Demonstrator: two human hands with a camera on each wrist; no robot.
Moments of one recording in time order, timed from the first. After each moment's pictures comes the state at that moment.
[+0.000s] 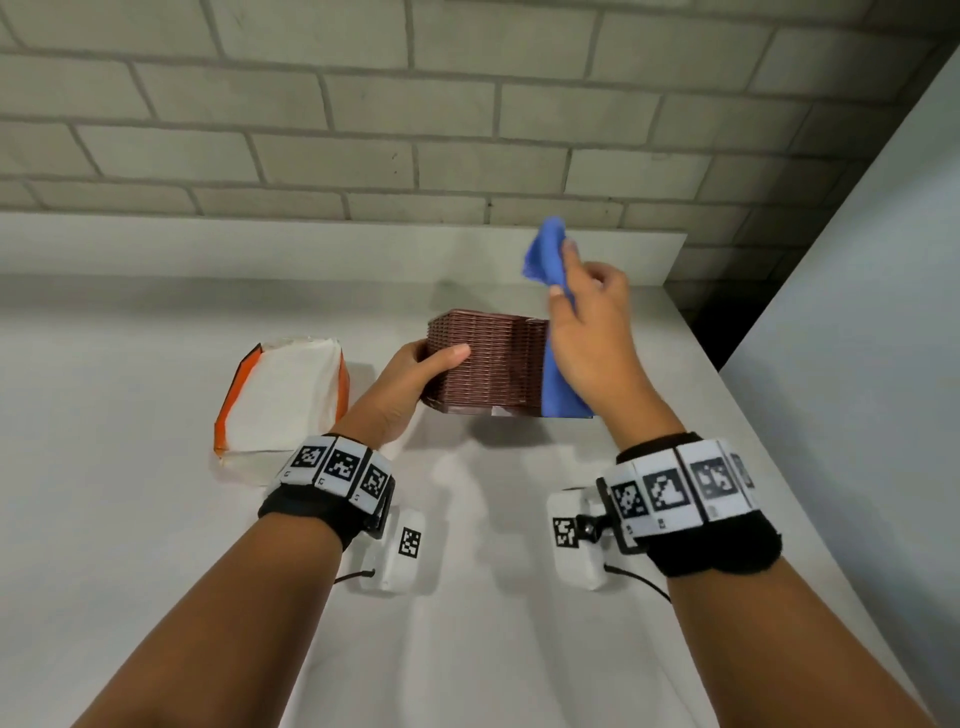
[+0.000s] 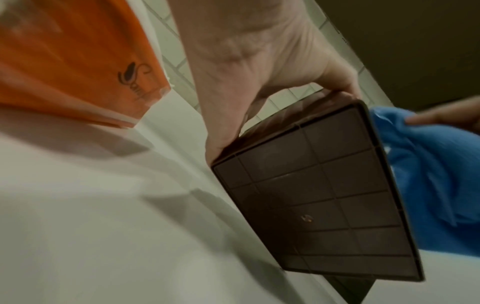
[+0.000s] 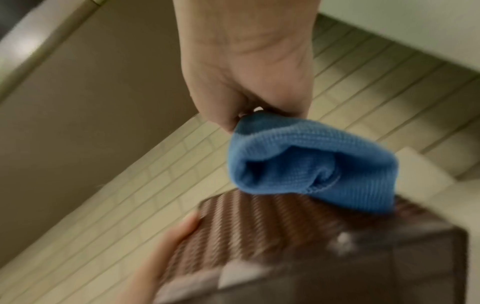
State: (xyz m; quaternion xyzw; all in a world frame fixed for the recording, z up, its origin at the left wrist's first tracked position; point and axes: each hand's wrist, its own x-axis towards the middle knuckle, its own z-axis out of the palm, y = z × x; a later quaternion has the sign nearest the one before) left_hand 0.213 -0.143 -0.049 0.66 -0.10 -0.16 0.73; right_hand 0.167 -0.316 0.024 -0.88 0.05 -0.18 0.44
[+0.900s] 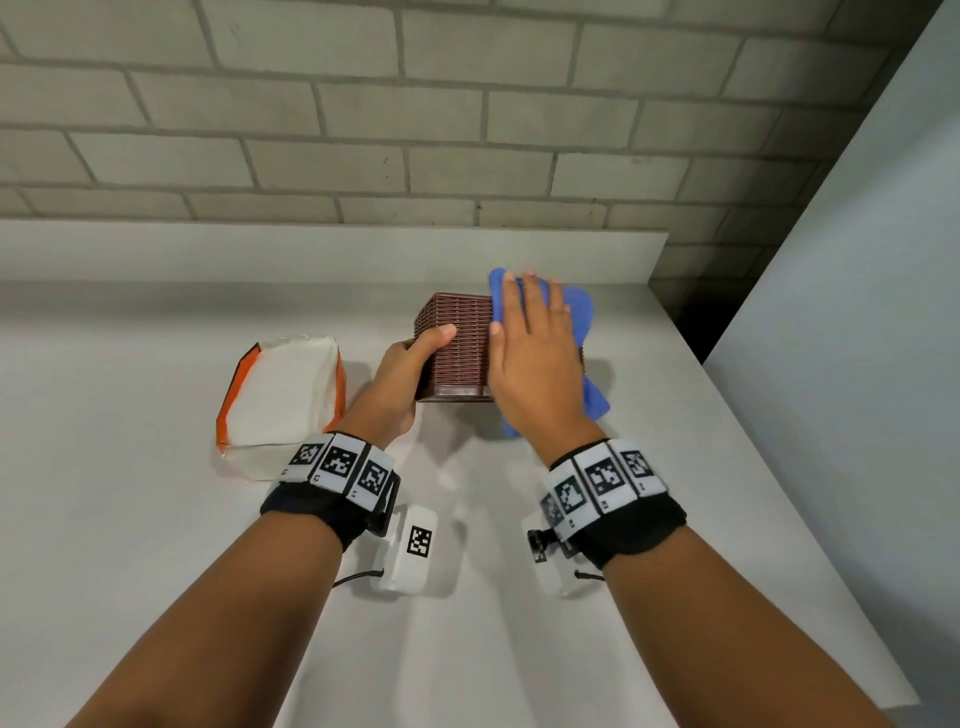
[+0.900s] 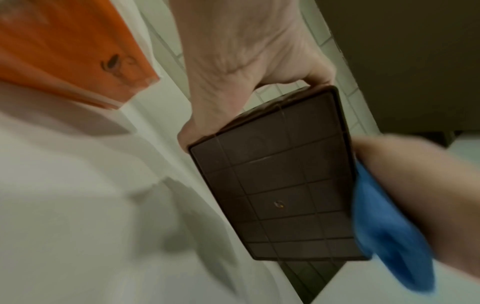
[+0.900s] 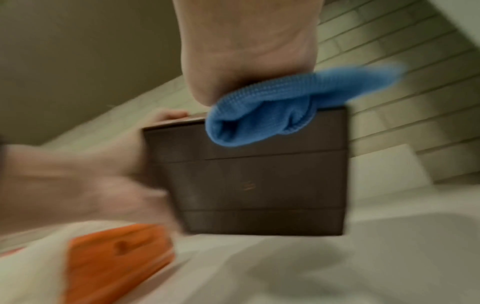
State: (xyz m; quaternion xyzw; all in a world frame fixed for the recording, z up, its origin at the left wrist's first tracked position) left_hand 0.196 -0.149 -0.033 0.59 -0.04 -0.14 0.79; right_hand 0.155 -0.276 -0.013 -0.97 0.01 -0.21 0.14
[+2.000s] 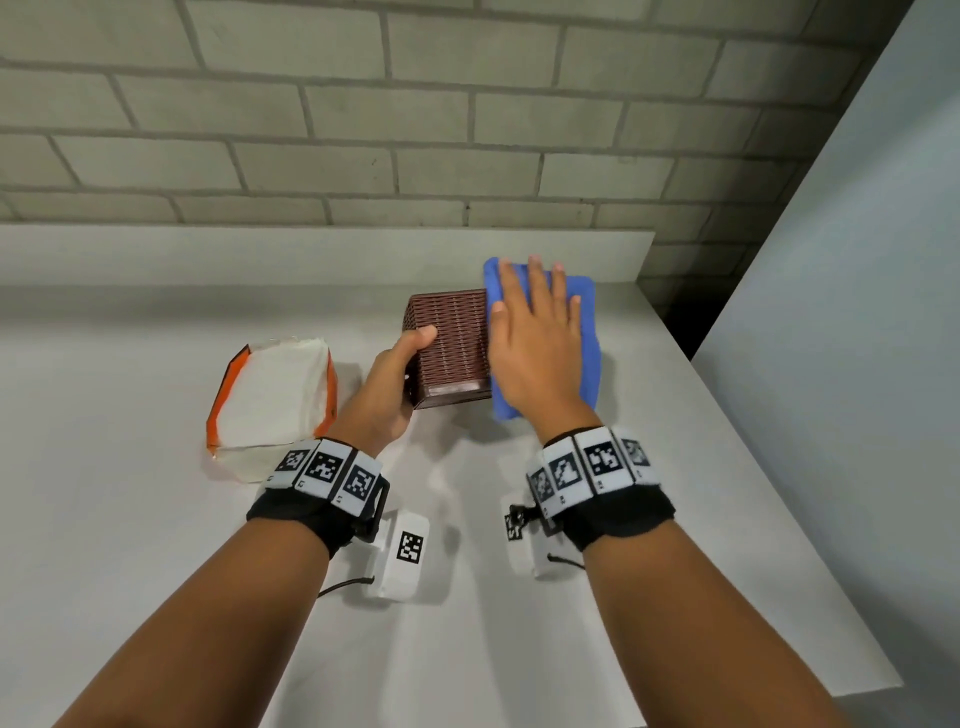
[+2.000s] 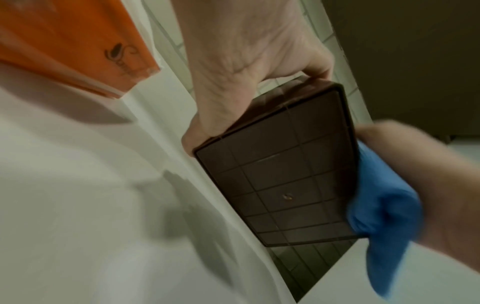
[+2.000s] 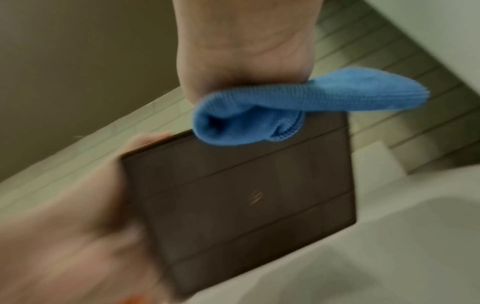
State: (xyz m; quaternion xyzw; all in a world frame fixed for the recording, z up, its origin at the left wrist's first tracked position) left_hand 0.189 -0.148 -0.035 0.57 -0.03 -0.16 0.81; right_hand 0.159 -0.286 0.000 -0.96 0.06 -0.19 0.19
